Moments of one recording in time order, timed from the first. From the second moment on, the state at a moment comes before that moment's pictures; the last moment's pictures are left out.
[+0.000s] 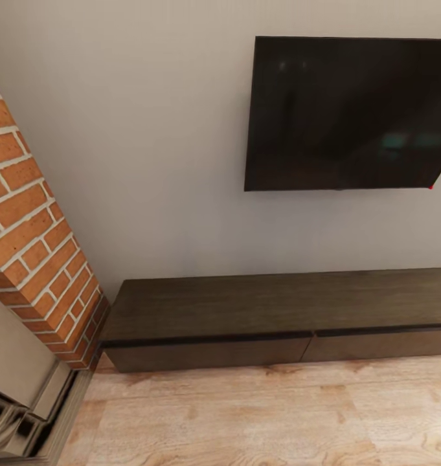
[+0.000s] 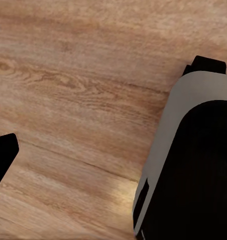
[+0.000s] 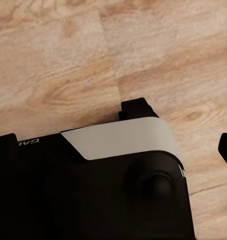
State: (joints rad) left arm -0.23 0.05 -0.15 0.02 0.35 -0.07 0.26; right arm -0.32 0.09 0.12 -0.10 -0.31 0.04 -0.21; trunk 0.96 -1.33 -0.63
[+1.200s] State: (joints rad) left arm -0.20 0.05 -0.15 0.02 0.35 -0.08 0.26; right arm -0.32 0.09 0.12 -0.10 -0.32 0.04 -0.21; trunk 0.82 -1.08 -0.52
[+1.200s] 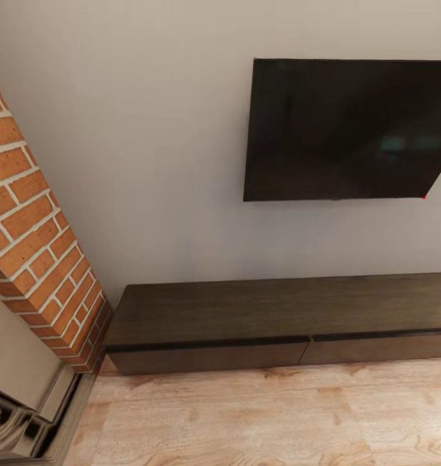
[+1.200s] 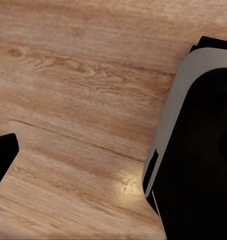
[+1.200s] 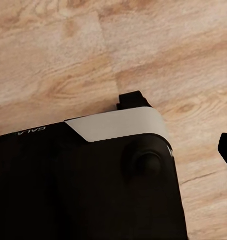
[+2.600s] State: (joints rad) left arm -0.20 0.06 -0.15 0.02 0.35 -0.04 0.24; right arm -0.32 0.09 0.12 -0.05 -0.32 0.05 -0.21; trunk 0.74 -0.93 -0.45
